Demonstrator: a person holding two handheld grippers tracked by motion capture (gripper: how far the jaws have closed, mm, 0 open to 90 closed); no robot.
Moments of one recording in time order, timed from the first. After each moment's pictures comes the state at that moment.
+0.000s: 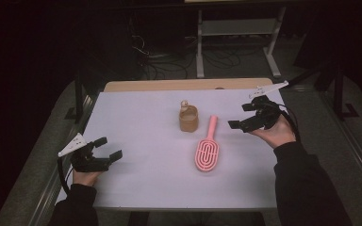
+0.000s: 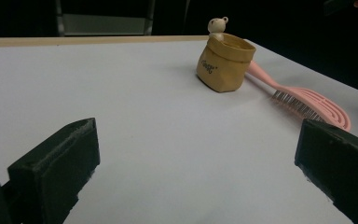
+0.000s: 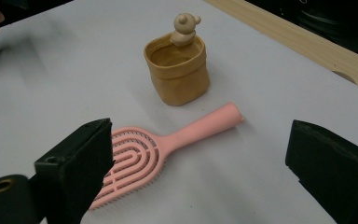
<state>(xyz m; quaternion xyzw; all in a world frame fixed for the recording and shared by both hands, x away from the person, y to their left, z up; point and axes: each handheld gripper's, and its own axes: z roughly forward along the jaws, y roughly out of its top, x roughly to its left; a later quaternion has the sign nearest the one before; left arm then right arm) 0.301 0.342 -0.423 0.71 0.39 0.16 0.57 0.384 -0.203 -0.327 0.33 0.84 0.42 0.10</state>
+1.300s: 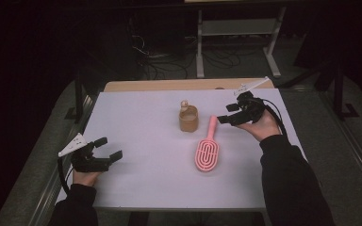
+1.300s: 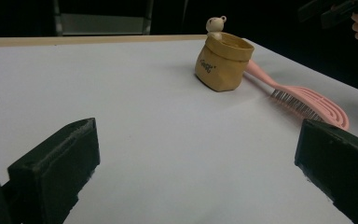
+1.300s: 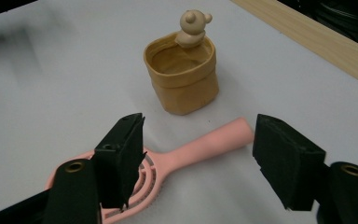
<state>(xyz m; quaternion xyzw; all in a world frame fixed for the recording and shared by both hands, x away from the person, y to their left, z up) 0.300 0.341 -0.423 0.71 0.39 0.16 0.57 0.413 -0.174 -0.338 0.31 0.86 0.41 0.08</state>
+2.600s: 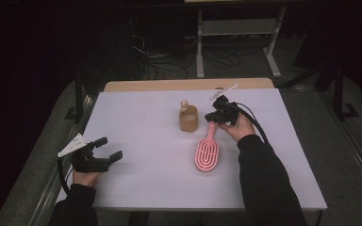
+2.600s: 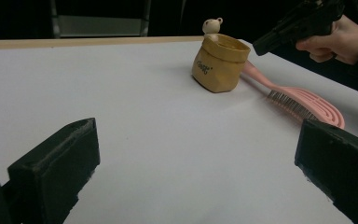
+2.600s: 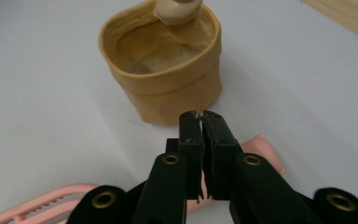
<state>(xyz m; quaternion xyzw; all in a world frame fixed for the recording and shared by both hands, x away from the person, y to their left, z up) 0.299 0.341 -0.422 0.71 0.38 0.15 0.57 0.450 -0.118 -0.390 0.33 0.87 0.35 0.09</state>
